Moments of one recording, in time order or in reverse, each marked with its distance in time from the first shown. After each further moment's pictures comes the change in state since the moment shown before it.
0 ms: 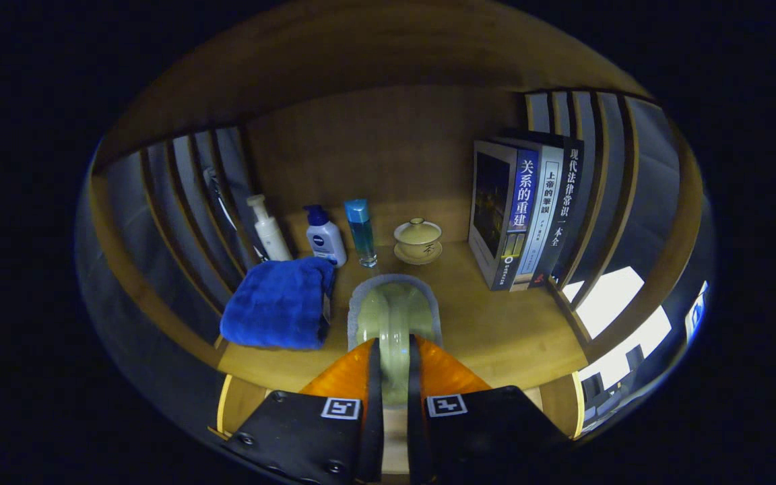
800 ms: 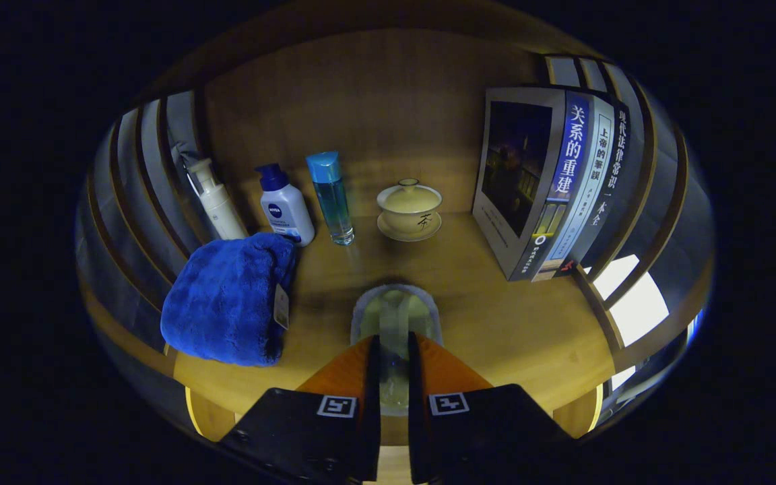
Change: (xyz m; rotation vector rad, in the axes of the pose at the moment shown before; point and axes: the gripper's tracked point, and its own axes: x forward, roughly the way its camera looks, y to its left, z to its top) arm 0.088 -0.012 -0.030 -0.001 0.144 -0.061
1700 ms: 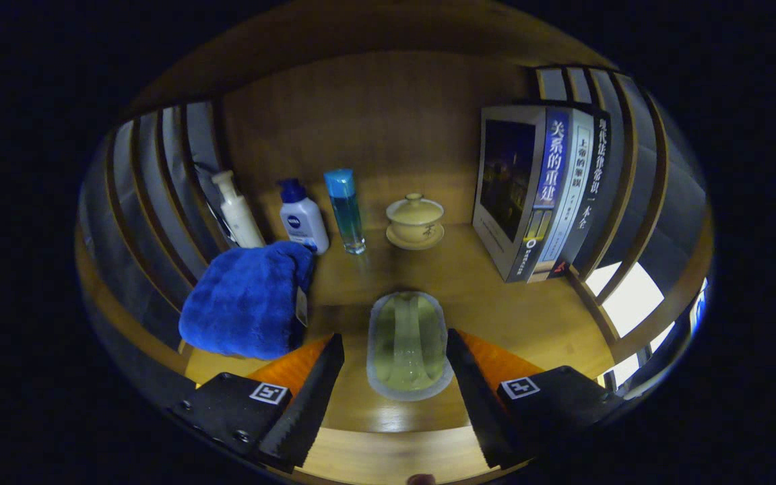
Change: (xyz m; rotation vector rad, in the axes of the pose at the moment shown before) arm -0.043 0.016 0.003 0.002 -0.122 0.044
